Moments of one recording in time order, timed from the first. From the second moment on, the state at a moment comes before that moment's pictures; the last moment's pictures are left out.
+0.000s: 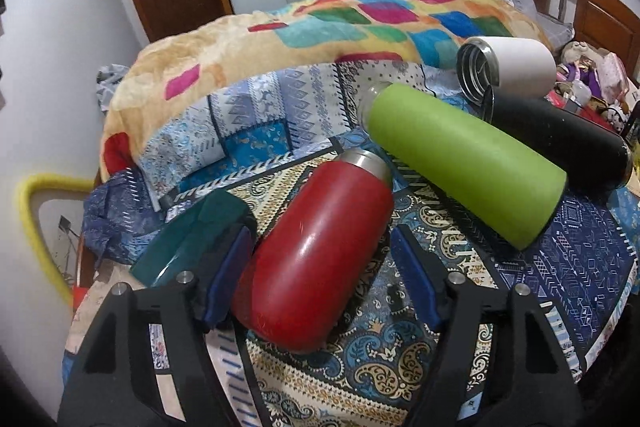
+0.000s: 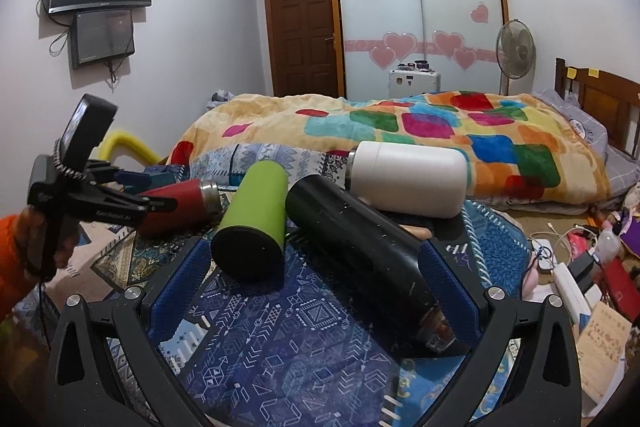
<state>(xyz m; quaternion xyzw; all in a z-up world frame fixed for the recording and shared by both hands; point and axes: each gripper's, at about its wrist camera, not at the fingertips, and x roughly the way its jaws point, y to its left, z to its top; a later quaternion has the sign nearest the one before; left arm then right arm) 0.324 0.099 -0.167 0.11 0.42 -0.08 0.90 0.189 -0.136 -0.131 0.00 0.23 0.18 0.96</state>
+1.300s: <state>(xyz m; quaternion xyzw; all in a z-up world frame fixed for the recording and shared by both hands) 0.311 0.067 -0.198 0.14 0.47 -0.11 0.86 0.198 -0.138 -0.131 0.01 0.24 0.19 0.95</state>
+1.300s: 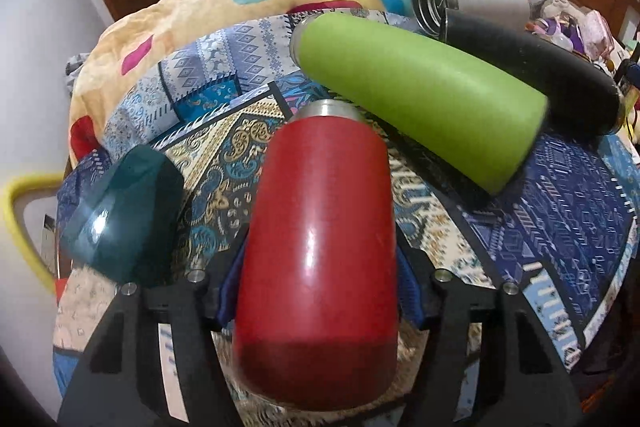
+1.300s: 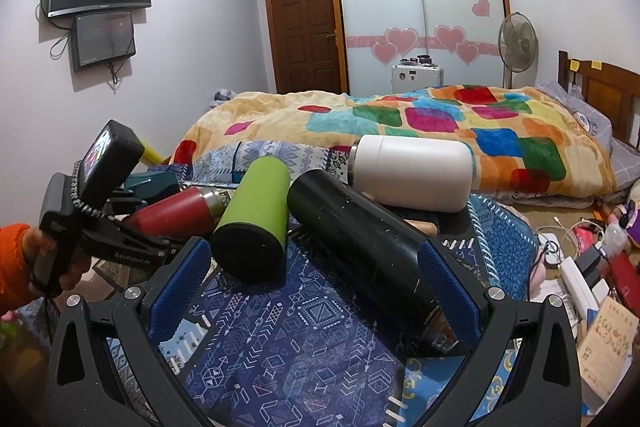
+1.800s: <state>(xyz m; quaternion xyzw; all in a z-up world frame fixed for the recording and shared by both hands) 0.231 0.059 -0.121 0.12 0.40 -0.12 0.90 0.177 -0.143 -0.110 0.02 0.22 0.19 0.96</state>
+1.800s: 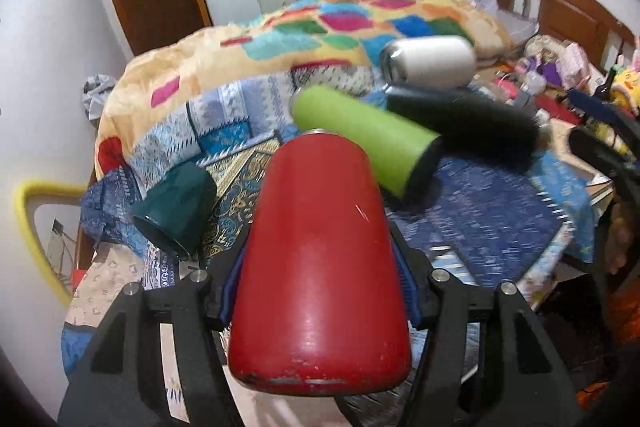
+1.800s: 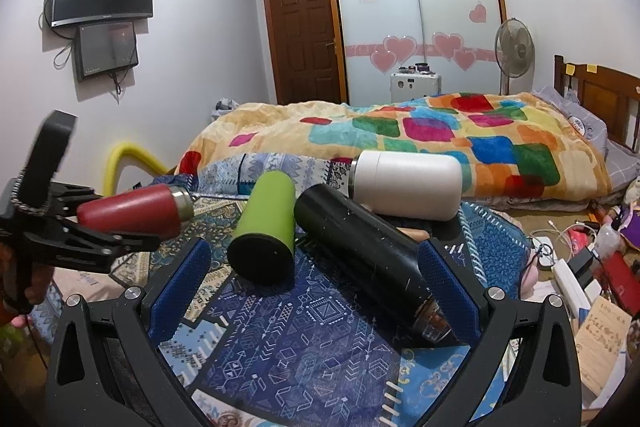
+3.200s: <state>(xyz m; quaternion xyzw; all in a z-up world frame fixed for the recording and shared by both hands) 0.198 -0.050 -0.187 0.14 0.40 -0.23 0.88 0.156 -0.169 -0.142 -0.01 0.27 0.16 0.95</state>
